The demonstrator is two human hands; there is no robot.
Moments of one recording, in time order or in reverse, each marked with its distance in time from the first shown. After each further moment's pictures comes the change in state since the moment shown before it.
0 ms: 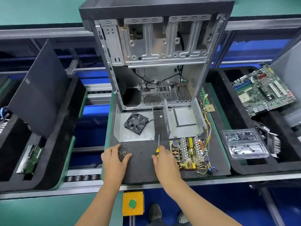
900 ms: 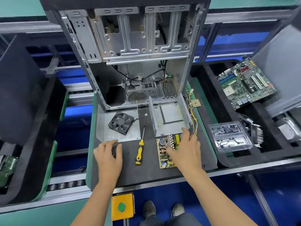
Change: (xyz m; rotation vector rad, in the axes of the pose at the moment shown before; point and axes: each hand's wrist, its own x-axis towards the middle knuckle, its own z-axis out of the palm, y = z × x) left_hand 0.003 0.036 0.016 -0.070 0.171 0.253; right_hand 0.022 0.065 -0.067 -0.111 0.131 0.248
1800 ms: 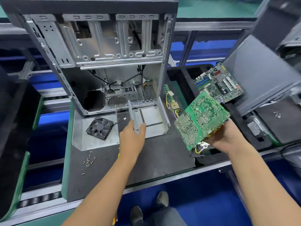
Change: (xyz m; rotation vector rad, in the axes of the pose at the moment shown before) left_hand 0.030 0.151 0.048 -0.272 -0.346 -0.147; right_hand 0.061 0.095 -0.150 1.476 -0.239 0.423
